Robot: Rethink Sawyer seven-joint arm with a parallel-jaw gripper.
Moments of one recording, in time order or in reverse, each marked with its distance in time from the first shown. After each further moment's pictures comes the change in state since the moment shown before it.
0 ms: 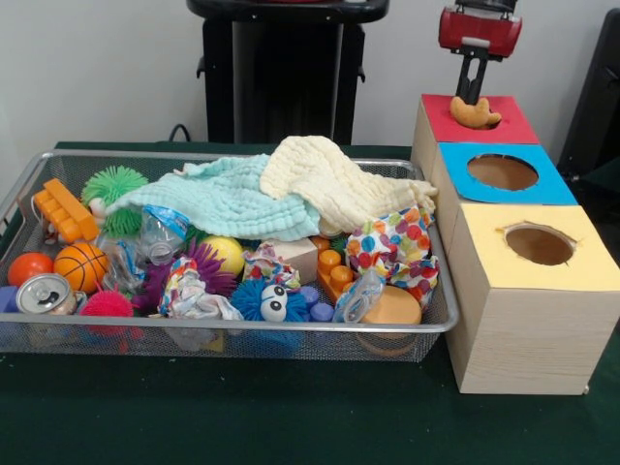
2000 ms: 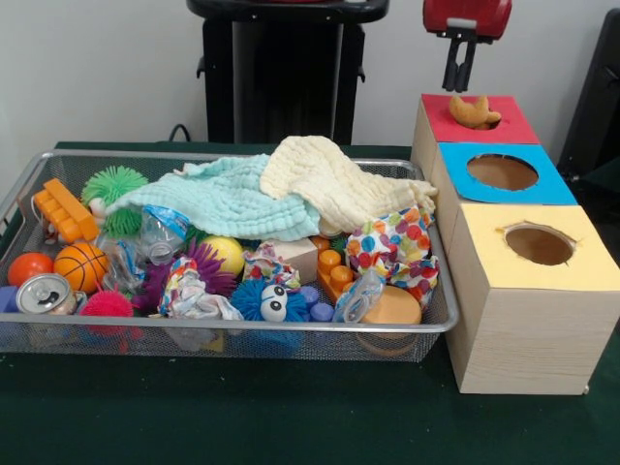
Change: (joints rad) arm -0.135 -0.107 0.006 0.012 -0.074 0.011 0.000
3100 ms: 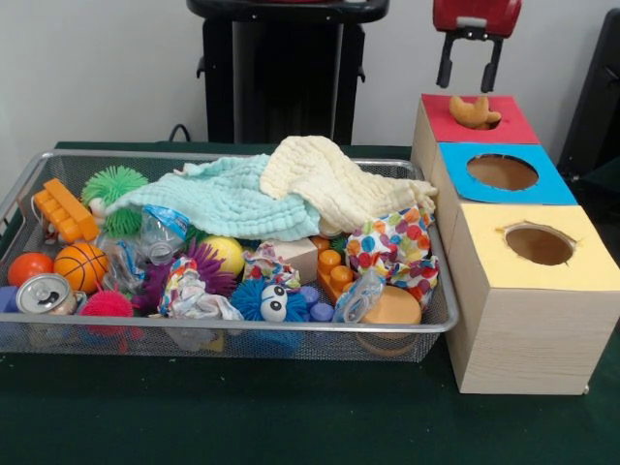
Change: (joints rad) arm 0.026 0.000 0.000 0.000 0.026 0.000 0.000
